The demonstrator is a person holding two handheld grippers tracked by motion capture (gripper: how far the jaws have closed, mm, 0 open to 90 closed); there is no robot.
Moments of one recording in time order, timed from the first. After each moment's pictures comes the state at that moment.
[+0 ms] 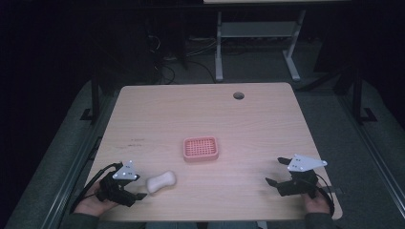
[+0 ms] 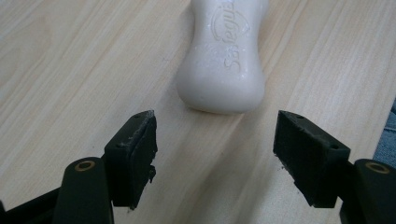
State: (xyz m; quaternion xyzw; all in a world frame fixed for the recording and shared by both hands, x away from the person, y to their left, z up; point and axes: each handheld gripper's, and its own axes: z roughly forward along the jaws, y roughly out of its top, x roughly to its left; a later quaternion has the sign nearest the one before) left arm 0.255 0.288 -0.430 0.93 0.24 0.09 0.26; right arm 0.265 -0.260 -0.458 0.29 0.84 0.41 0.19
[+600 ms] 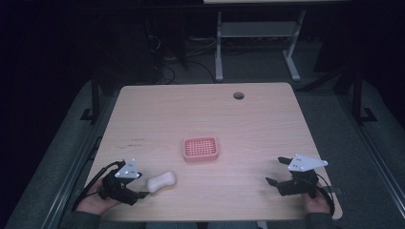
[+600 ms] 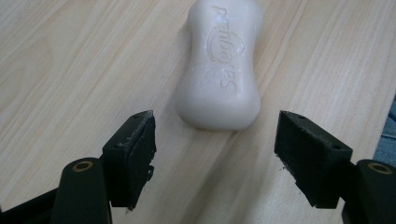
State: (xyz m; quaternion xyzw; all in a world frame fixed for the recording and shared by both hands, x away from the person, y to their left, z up) left arm 0.259 0.280 -0.425 0.93 0.22 0.09 0.26; right arm 0.265 -0.261 -0.457 0.29 0.84 0.42 0.19
